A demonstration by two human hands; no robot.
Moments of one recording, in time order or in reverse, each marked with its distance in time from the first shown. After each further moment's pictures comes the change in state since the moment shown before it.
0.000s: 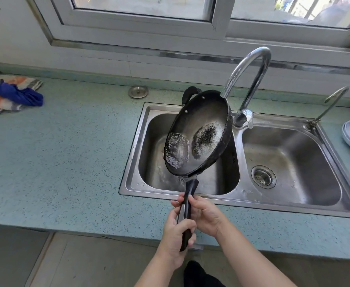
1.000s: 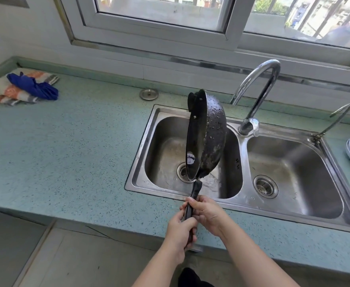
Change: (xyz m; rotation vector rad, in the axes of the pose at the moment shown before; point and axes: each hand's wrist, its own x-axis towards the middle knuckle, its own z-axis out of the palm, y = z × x) left_hand 0.002 -0.002 0.005 0.210 0.131 -0.069; right_hand -0.011 -0.006 0.018 -0.394 0.227 -0.031
